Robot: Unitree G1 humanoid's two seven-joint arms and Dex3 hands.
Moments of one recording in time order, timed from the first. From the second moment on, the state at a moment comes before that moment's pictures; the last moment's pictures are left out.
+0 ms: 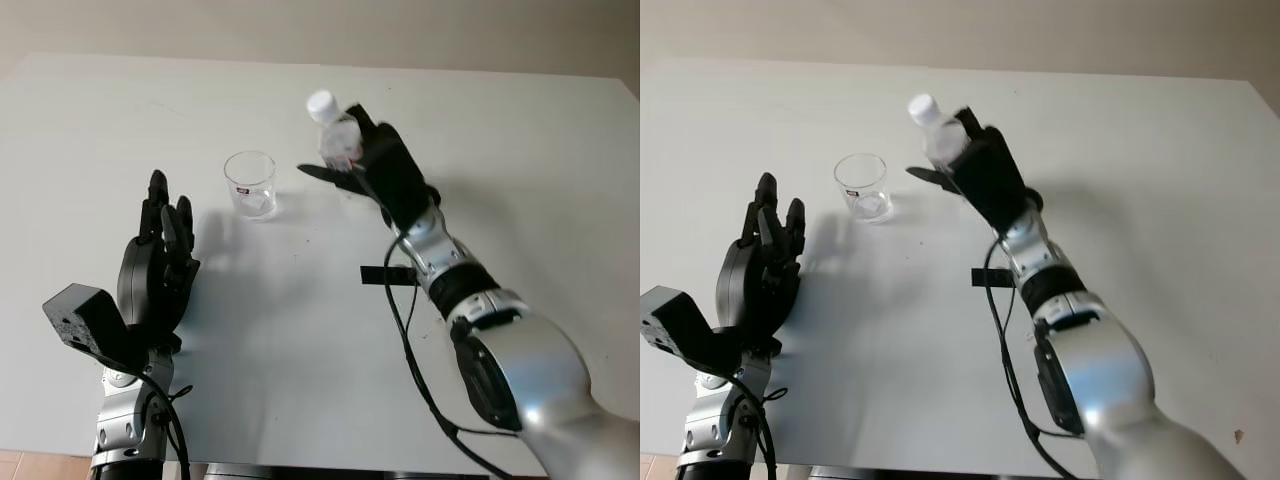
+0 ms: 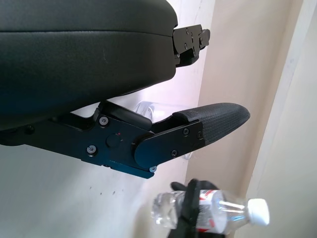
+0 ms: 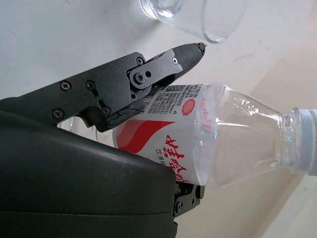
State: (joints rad) left arm -0.13 0.09 0.22 0.07 -0.29 -0.08 -0.16; right arm -1.12 -0.12 0.12 1.23 -0.31 -0.25 -0.15
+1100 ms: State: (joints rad) left arm -0.11 0.07 0.22 0.05 -0.27 -0.10 -0.14; right arm -1.32 -0.18 0.55 1.33 -0.79 -0.05 -0.35
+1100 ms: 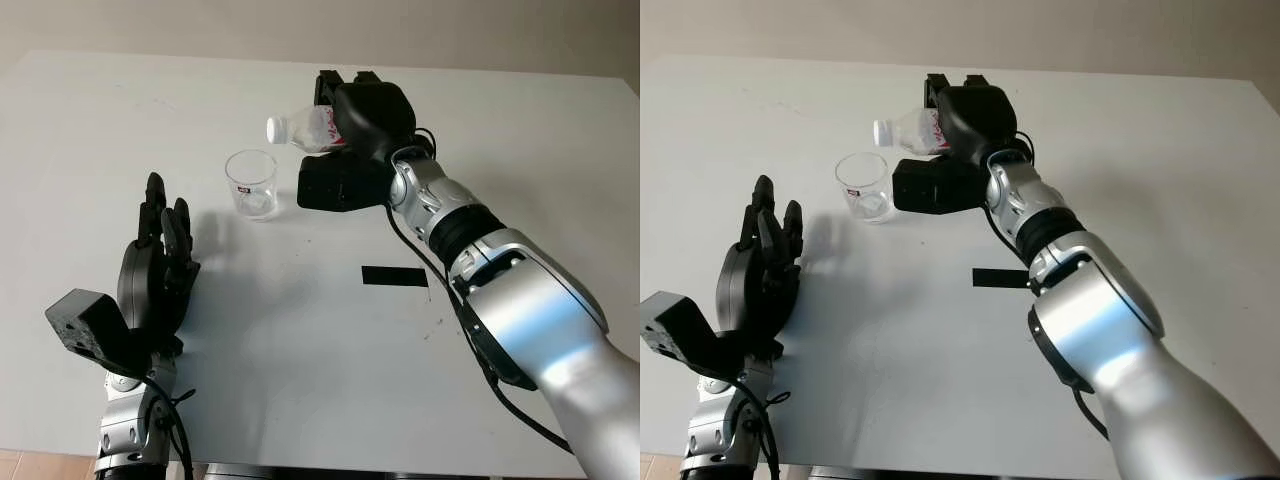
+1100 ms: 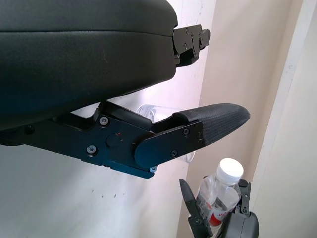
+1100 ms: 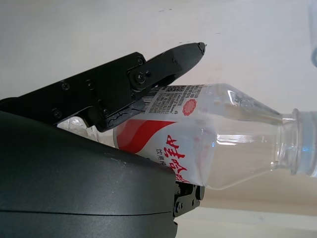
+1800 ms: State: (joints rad) left arm -0.11 0.05 0.20 0.06 -0.25 -0.14 -0.12; right arm -1.39 -0.09 0.63 1.34 -0.82 0.08 -0.33
